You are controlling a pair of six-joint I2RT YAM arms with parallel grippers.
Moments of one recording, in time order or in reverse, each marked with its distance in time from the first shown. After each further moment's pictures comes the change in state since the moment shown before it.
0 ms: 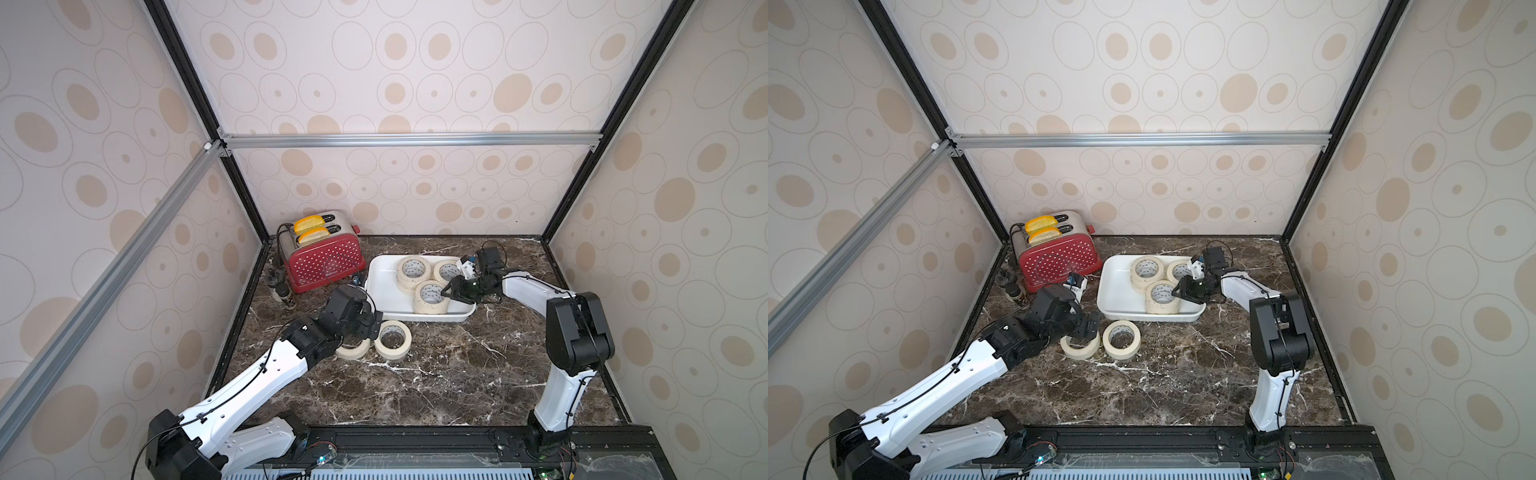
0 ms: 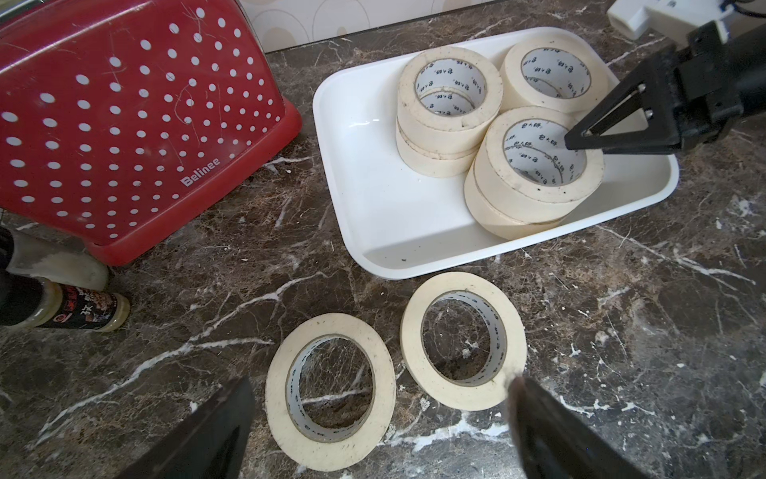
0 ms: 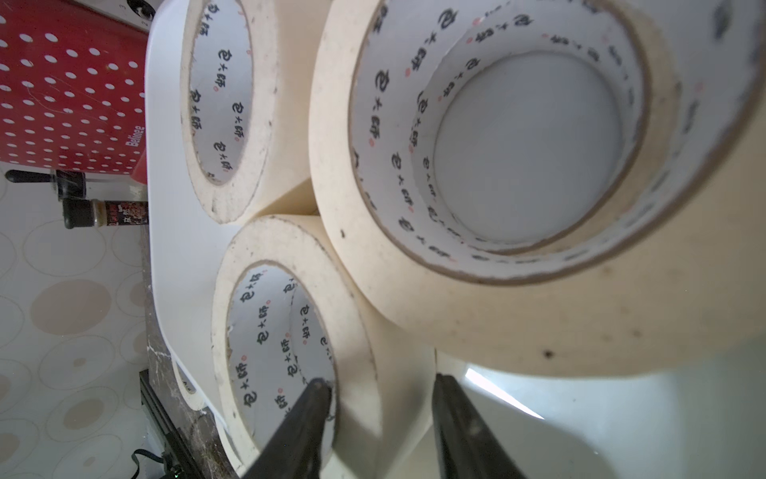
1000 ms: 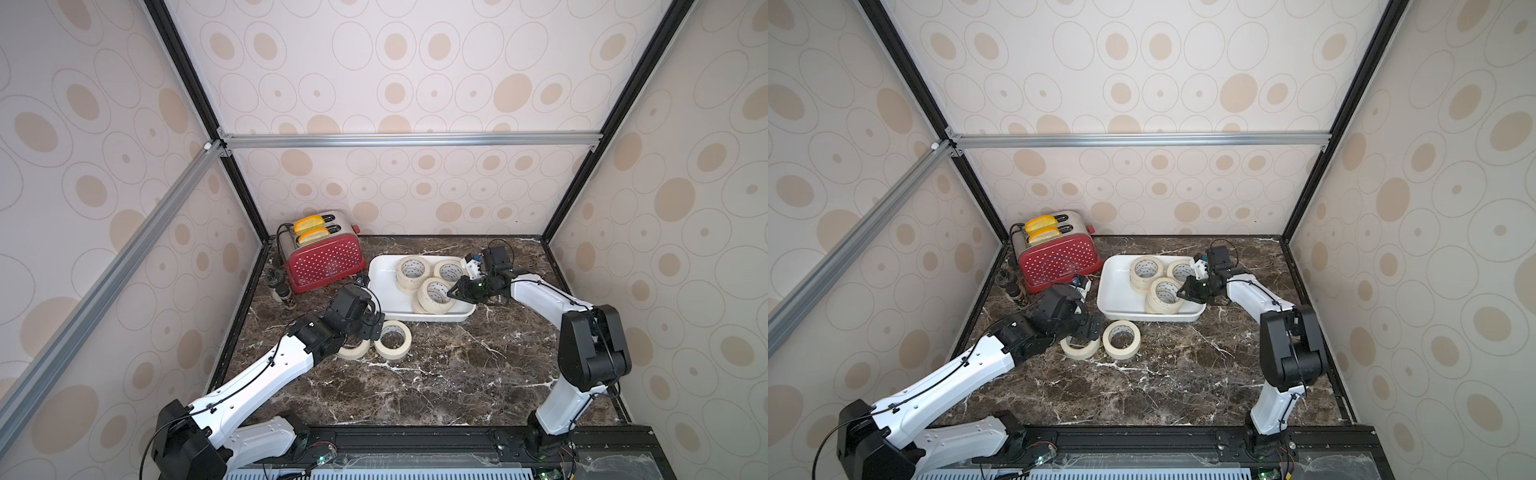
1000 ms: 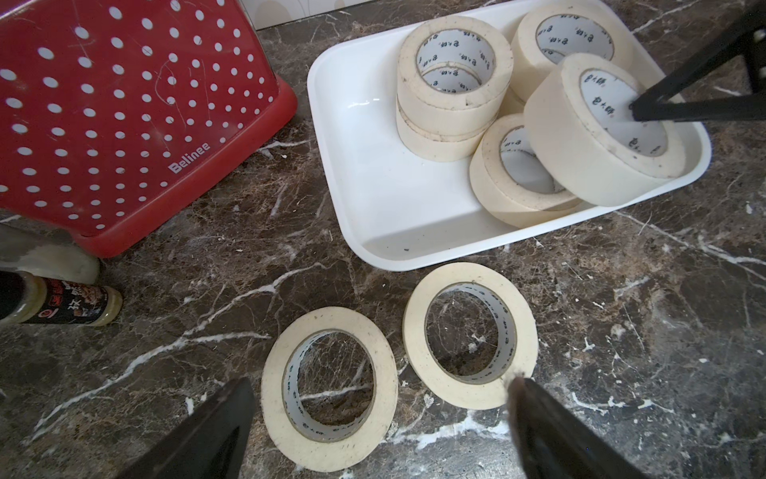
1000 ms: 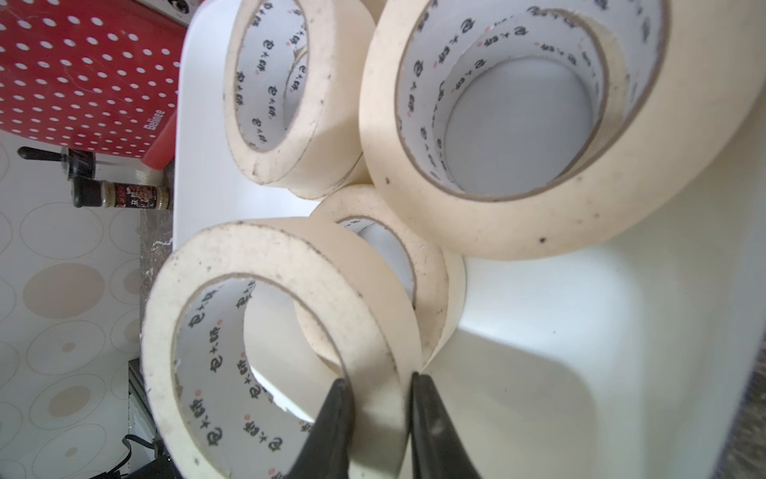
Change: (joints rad) left arm 0.000 0.046 -0.002 0.002 0.000 0.000; right arm 0.004 -0.168 -0.066 -0.064 0.028 -0.038
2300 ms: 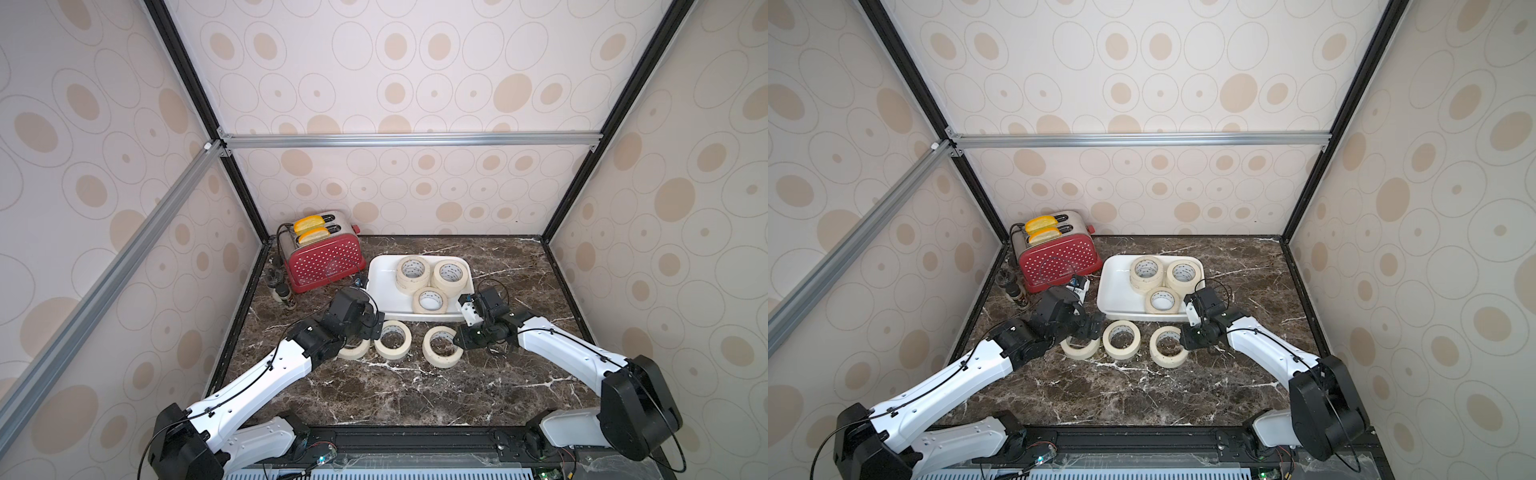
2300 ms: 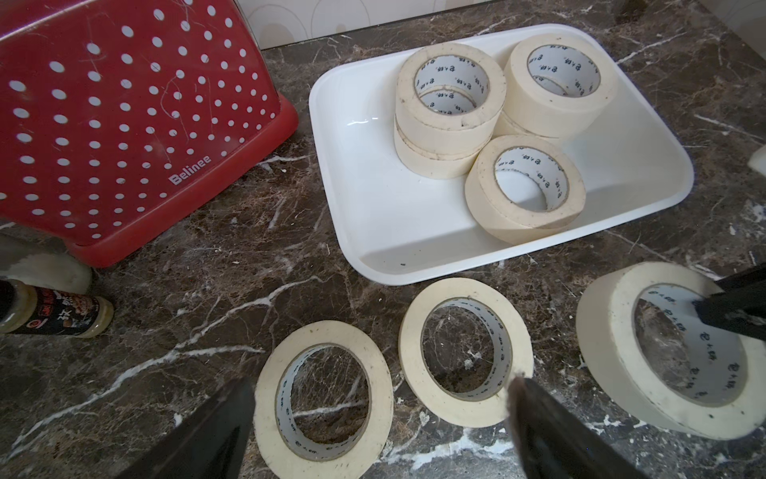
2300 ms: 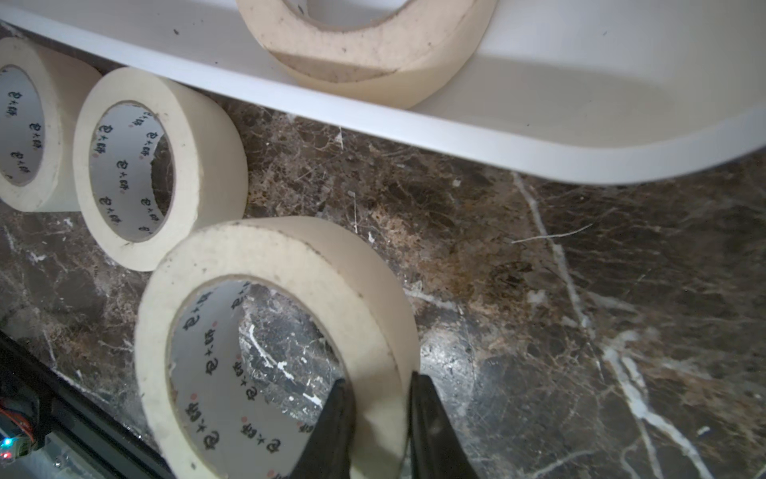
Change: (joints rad) left arm 0.000 -0.028 -0.047 0.076 -0.005 -0.016; right arm 0.244 -0.340 -0.388 -0.082 0.312 -0.047
